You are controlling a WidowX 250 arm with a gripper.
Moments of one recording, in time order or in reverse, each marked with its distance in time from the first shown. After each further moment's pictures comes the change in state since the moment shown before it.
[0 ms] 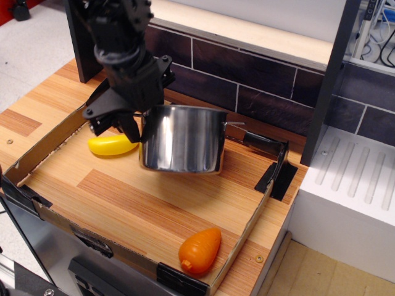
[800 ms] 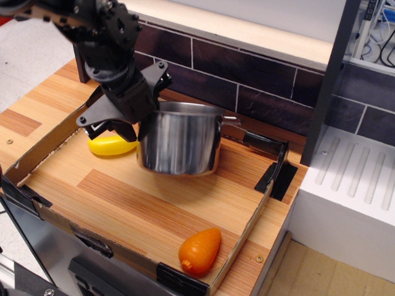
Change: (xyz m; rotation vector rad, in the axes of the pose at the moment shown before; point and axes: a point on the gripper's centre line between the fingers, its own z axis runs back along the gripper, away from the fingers) arm -0.005 -0.002 -0.009 0.039 0.052 -0.083
